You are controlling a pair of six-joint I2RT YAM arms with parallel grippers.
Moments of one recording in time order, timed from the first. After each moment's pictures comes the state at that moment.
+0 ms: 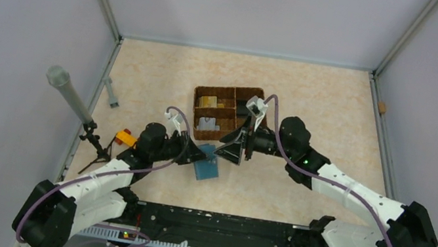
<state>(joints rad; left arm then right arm) -0.48 0.95 0.29 0.24 0.50 -0.89 0.84 1.17 0.76 0.31 -0.60 0.48</state>
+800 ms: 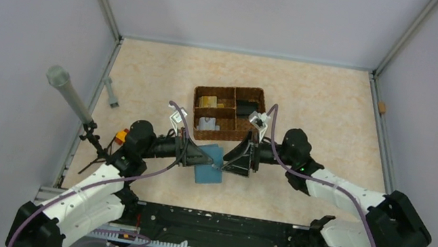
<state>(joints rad) -0.48 0.76 0.35 0.34 0.84 -0.86 0.73 1.20 0.52 0.63 -0.87 0.62</state>
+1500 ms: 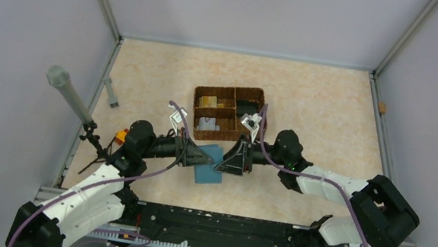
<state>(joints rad) -0.48 0.76 0.35 0.35 0.85 -0.86 0.78 1.36 0.52 0.83 -0.89 0.73</state>
